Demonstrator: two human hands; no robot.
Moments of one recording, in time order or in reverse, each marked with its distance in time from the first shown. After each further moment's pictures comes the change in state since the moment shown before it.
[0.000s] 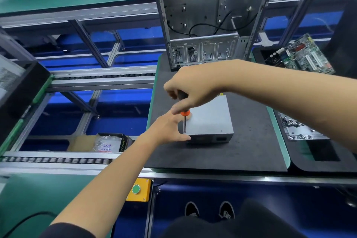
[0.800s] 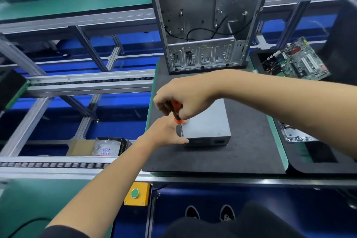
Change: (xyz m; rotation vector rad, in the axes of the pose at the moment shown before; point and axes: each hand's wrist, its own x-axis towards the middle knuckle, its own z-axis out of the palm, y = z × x) left_hand -0.002 0.005 -0.004 0.034 -0.008 -0.015; right_hand -0.006 -0.013 -0.004 0.211 -0.033 -0.152
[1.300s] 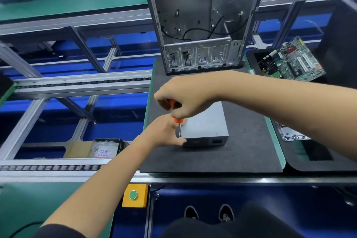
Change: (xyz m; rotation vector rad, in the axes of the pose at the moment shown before) left_hand 0.004 0.004 -0.004 0.179 -0.012 0.073; right_hand -0.003 0.006 0.007 -0.082 0.110 0.033
